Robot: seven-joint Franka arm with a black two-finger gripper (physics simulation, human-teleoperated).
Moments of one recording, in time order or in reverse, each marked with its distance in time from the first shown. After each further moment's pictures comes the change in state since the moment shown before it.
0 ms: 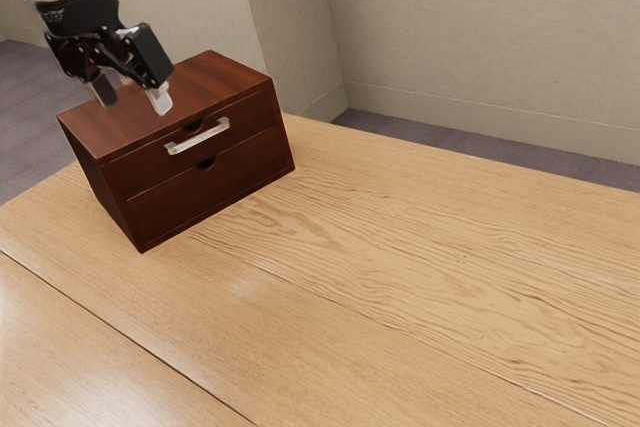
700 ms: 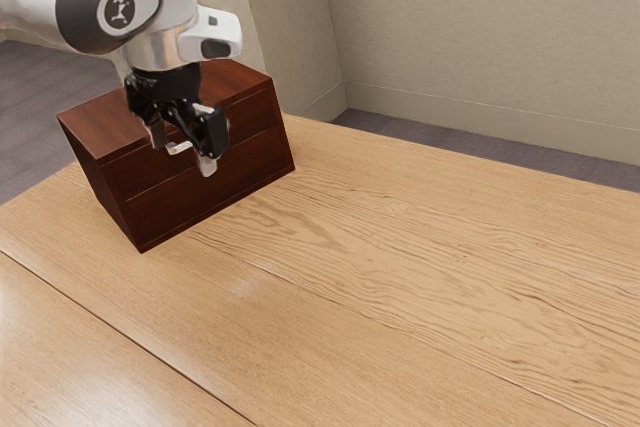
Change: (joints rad) arm -0.081 0.096 -0.053 -0.116 0.241 0.086 0.046
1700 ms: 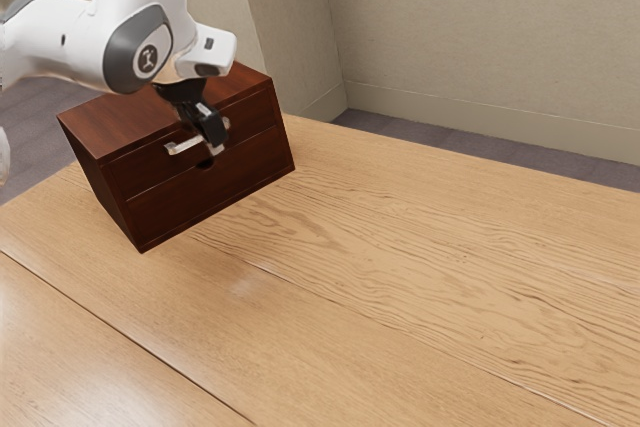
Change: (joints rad) arm 0.084 0.201 0.109 0.024 -0.029 0.451 0.402
